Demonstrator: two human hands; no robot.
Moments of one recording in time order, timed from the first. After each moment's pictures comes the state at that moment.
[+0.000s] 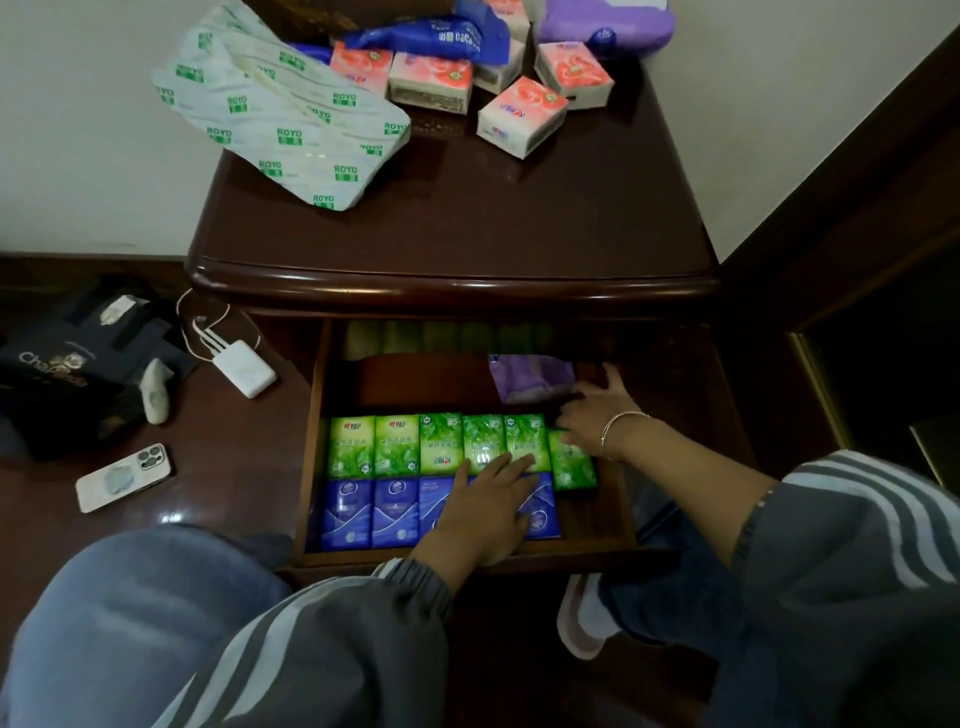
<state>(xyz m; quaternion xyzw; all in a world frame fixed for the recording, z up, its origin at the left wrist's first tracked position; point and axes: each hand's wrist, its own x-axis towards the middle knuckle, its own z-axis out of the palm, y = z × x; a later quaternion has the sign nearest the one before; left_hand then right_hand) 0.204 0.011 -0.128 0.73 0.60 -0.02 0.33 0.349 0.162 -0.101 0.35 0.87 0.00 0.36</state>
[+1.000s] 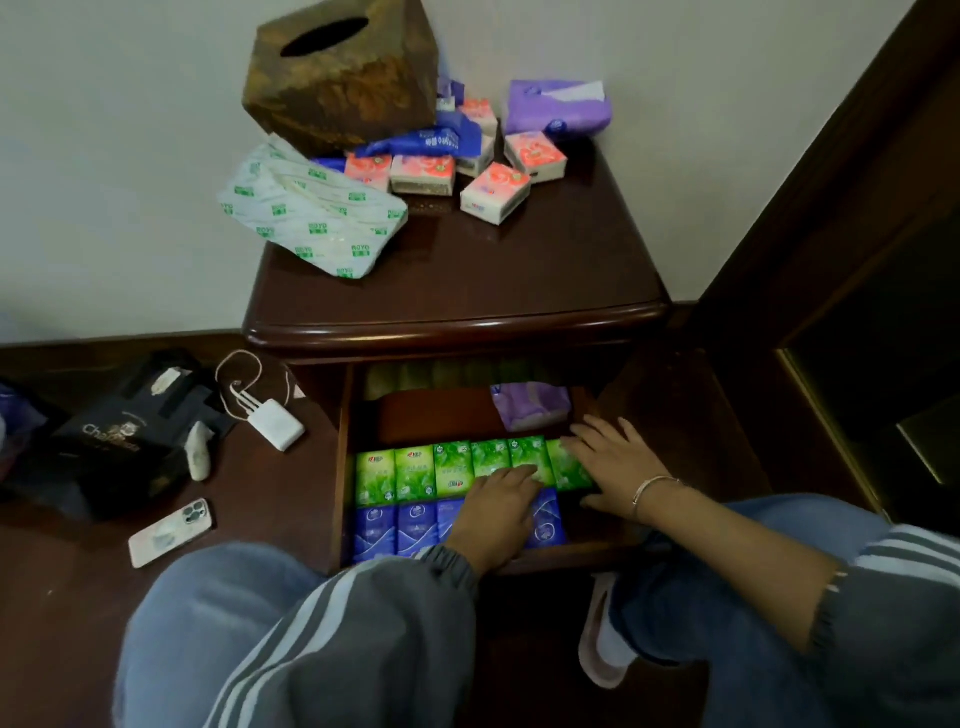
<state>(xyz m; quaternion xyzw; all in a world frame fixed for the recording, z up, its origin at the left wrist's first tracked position) 0.206 0.009 -0.089 0.74 0.62 0.03 0.24 0.381 0.100 -0.065 0.42 0.88 -0.04 0.21</state>
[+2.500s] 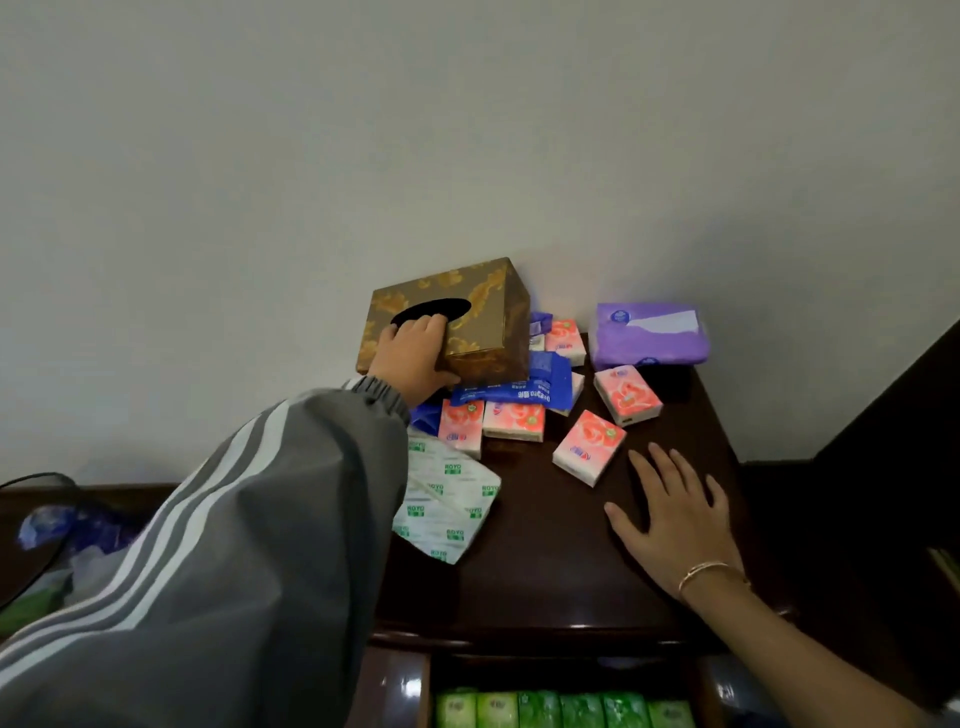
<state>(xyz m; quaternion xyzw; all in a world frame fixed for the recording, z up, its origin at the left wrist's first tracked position) -0.054 0.310 0.177 0.66 0.75 0.04 -0.01 0.269 0.262 0.054 0.61 0.79 -0.03 -0.06</state>
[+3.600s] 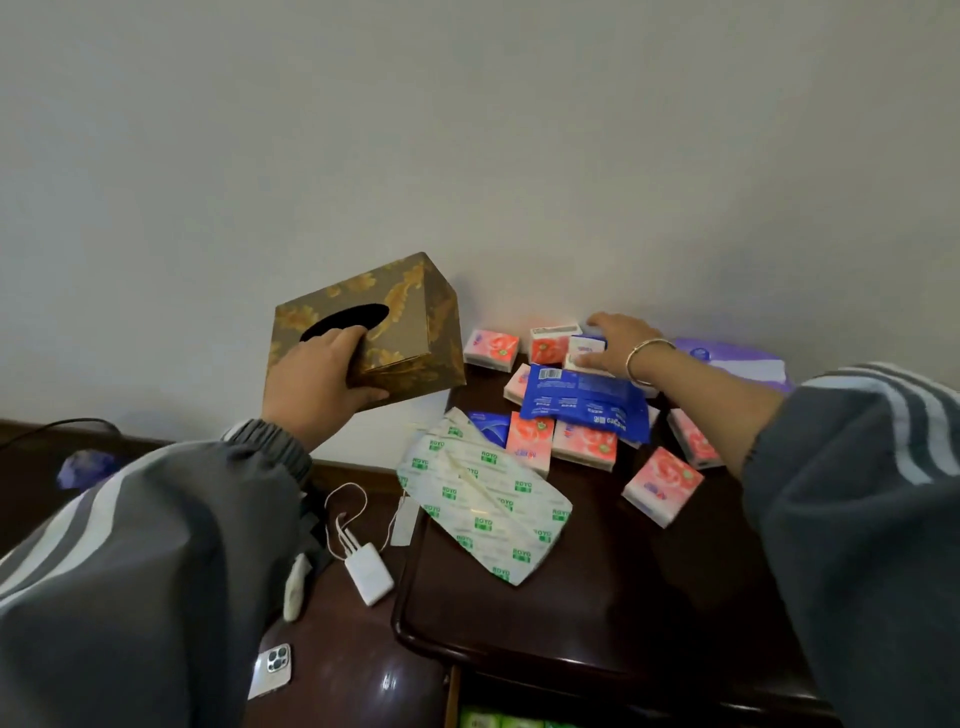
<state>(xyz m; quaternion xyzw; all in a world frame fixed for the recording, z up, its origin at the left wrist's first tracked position) -0.172 0.188 0.204 0.57 0.81 0.15 -0.07 0.094 0.446 0.170 0.48 0.87 -0.13 -0.01</state>
